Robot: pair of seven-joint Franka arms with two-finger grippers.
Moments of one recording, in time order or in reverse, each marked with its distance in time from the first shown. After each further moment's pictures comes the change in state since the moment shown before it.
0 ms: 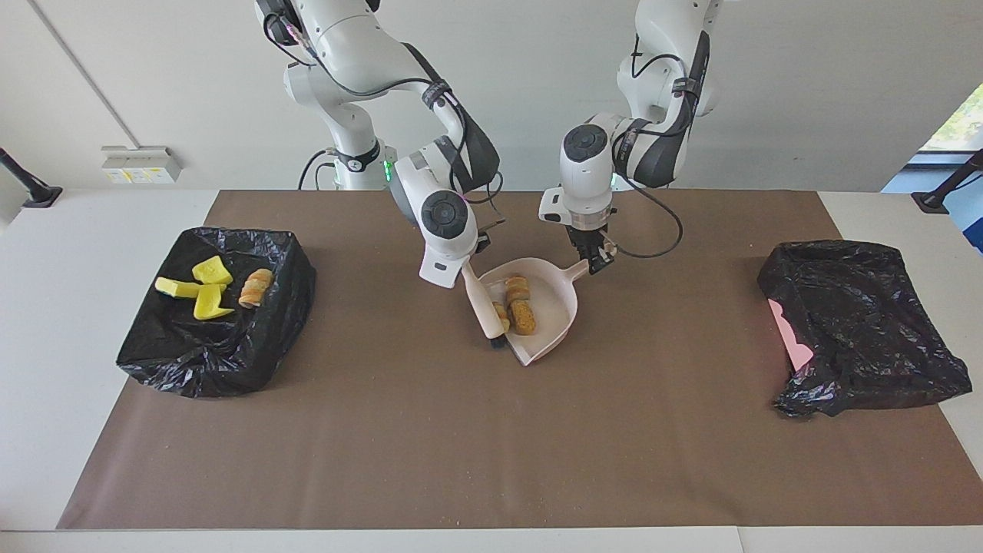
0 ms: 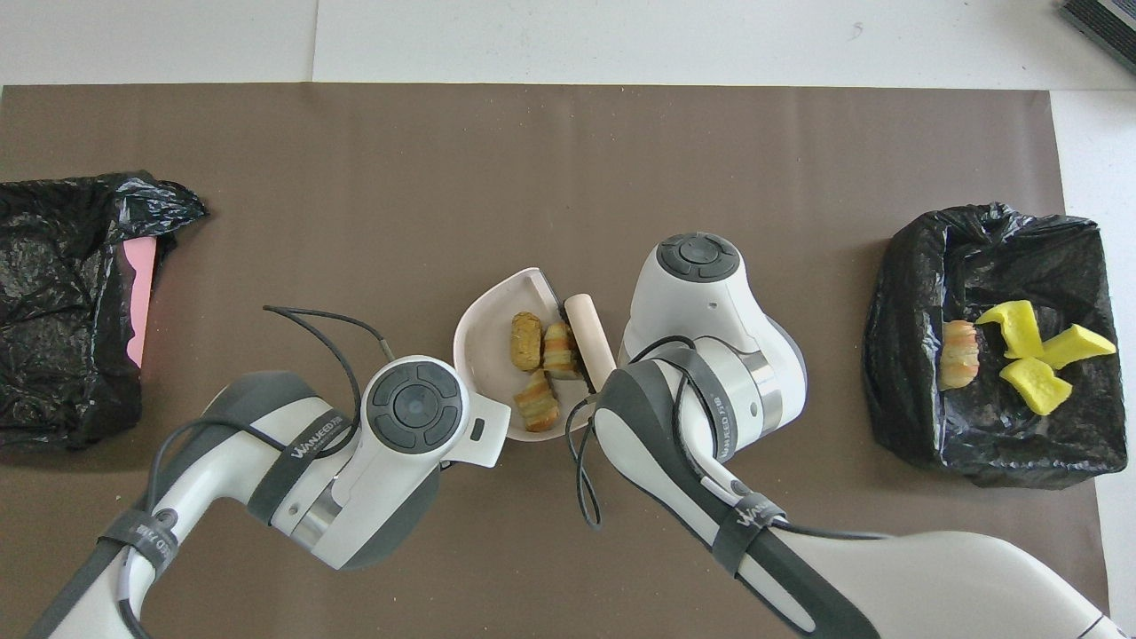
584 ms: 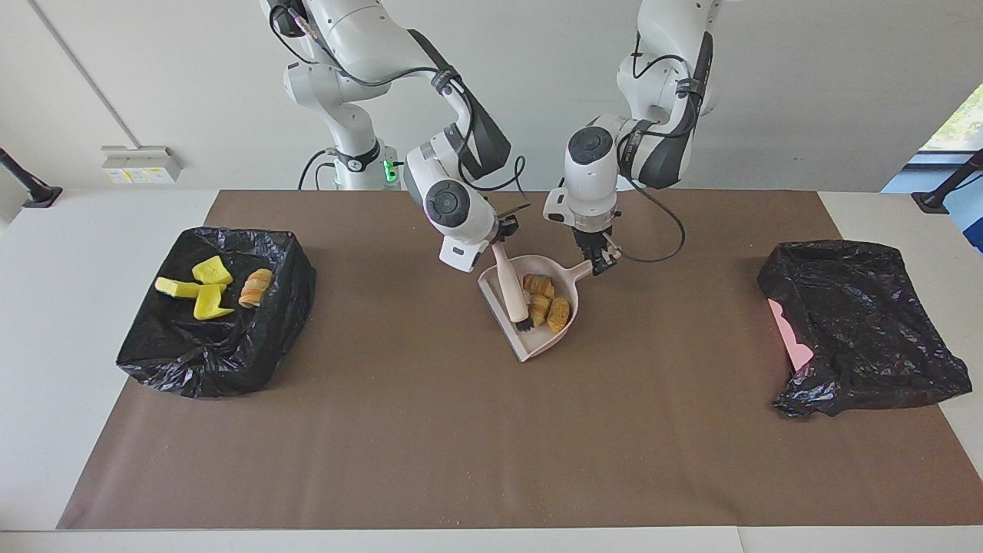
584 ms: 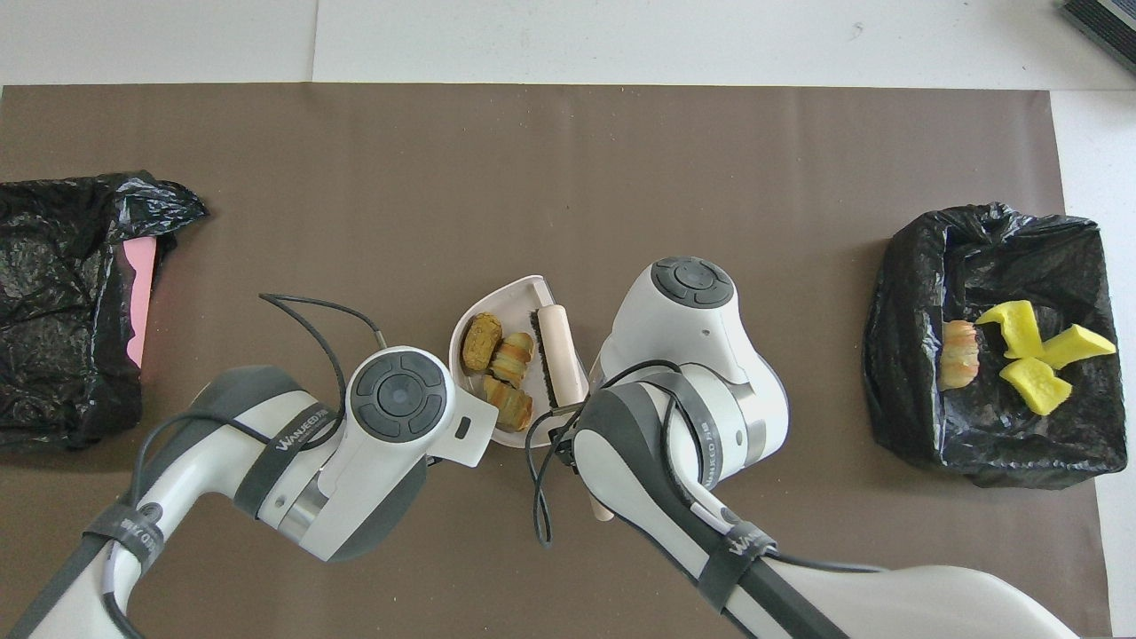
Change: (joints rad) left arm 0.032 0.000 0.004 0.000 0.000 -0.004 0.146; right arm 0.042 -0.052 -0.003 -0.034 0.113 0.061 0.103
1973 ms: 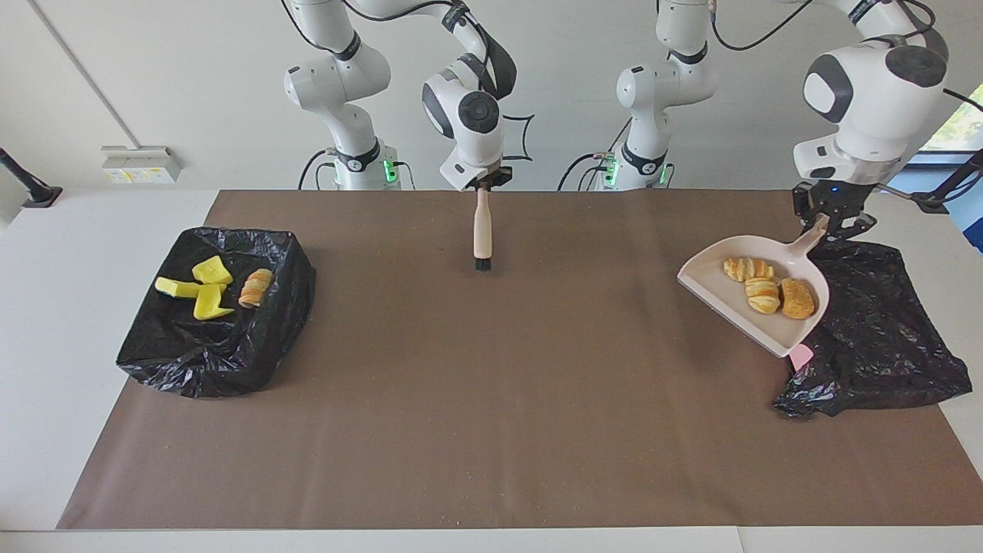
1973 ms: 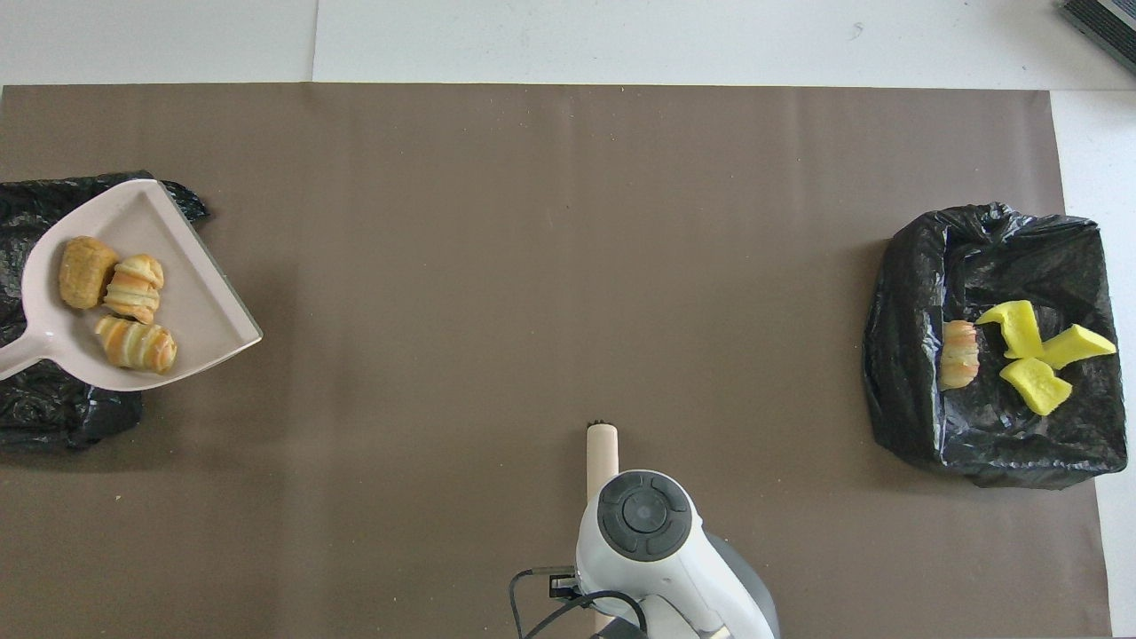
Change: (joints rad) left arm 0.805 -0.219 0.023 0.133 0.001 -0.141 0.628; right arm 0.208 -0.363 0.015 -0.429 0.023 0.101 0.440
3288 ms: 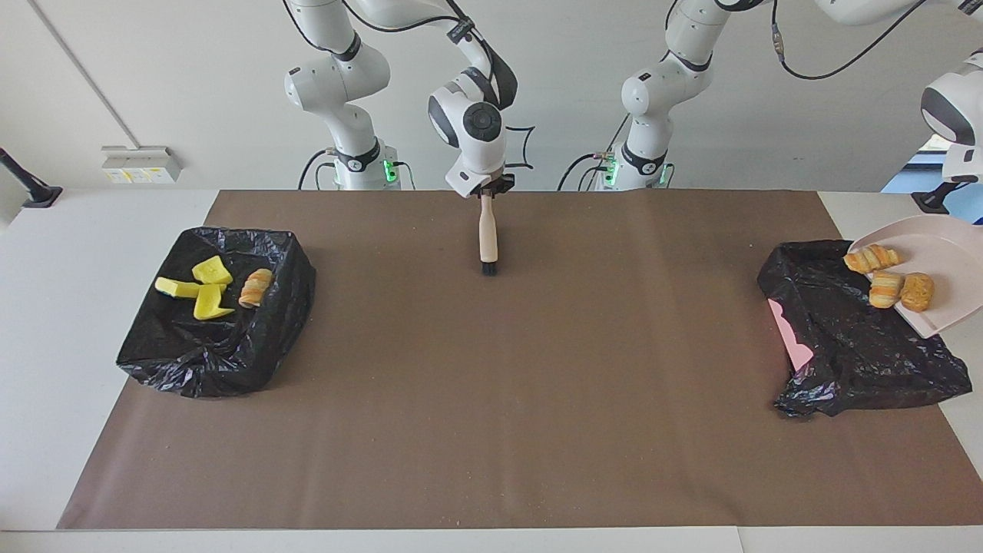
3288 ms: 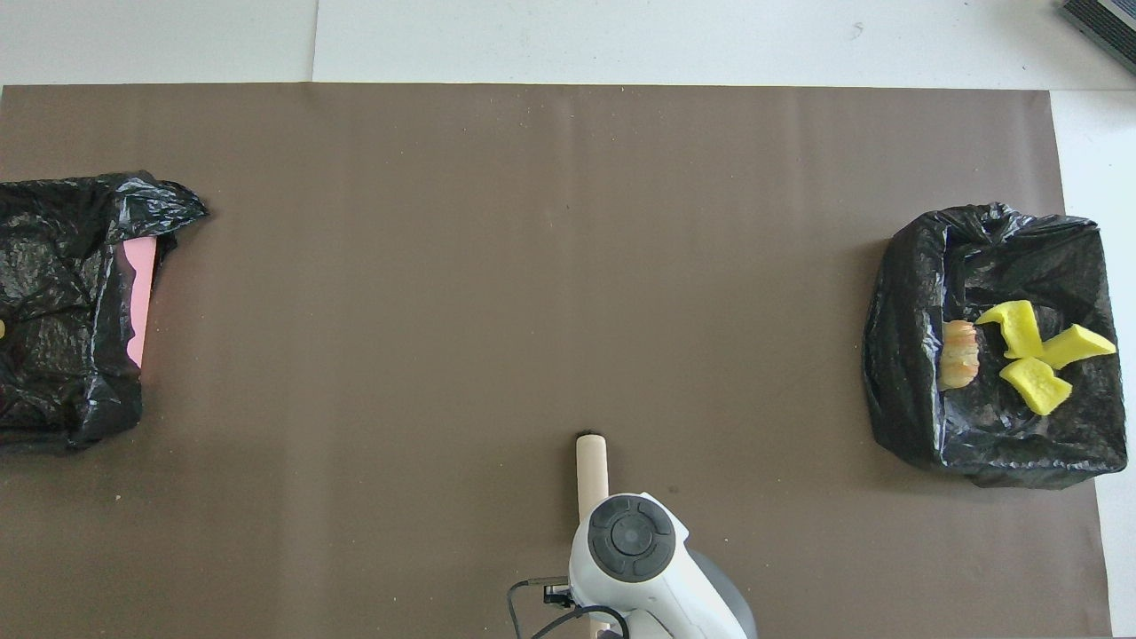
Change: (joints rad) left arm 0.249 0.304 -0.018 0.330 0.687 0.155 0.360; right arm 0.047 0.037 -0.004 -0.066 0.003 0.128 -0.011
